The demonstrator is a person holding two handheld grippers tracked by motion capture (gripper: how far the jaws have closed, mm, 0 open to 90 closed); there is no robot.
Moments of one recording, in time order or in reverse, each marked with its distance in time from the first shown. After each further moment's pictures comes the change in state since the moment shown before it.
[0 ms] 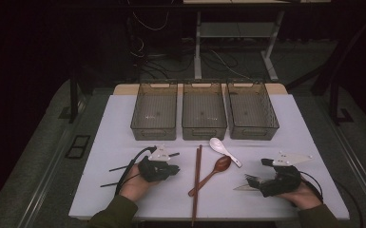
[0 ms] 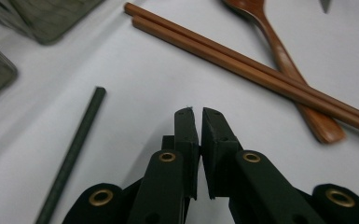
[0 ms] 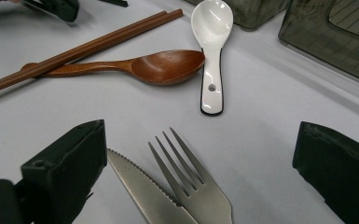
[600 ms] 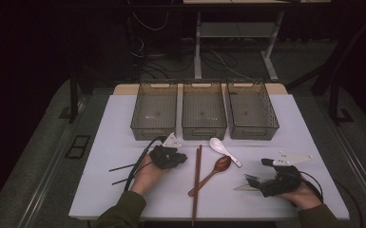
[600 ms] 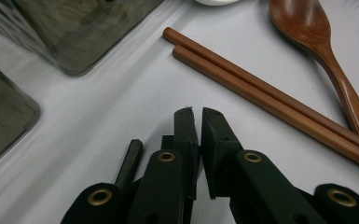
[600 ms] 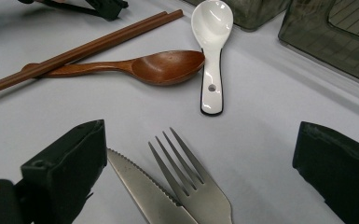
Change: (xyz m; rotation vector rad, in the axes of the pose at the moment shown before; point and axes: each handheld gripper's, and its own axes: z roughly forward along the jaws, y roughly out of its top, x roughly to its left) left arm 0.019 0.024 0.030 0.019 0.056 -0.049; right arm 0.000 0.000 0.000 -0.002 0.002 0.000
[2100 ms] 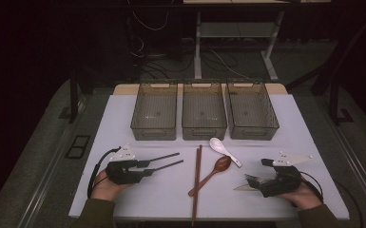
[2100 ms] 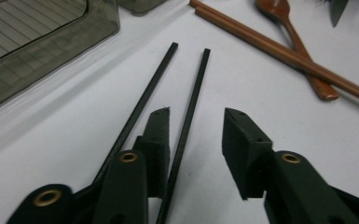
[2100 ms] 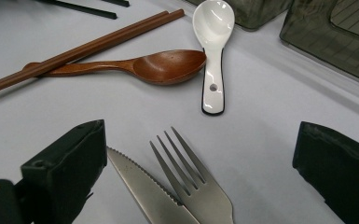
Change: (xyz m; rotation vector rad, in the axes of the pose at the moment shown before) left arm 0.009 -0.077 -0.098 -0.122 0.020 -0.096; right arm 0.001 0.000 0.000 0.001 0.001 -0.004
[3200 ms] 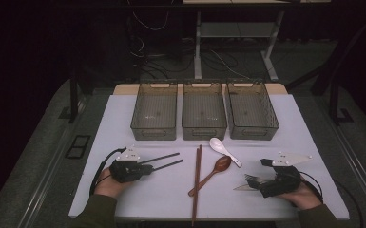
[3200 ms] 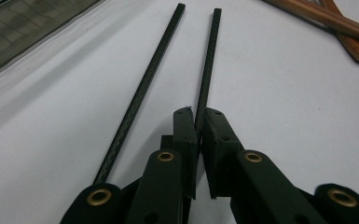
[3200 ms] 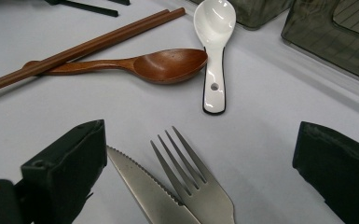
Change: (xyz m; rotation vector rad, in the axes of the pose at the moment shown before) left arm 0.014 -0.009 0.017 0.096 -0.031 0.059; right arm 0.000 0.000 0.001 0.003 0.002 -0.006
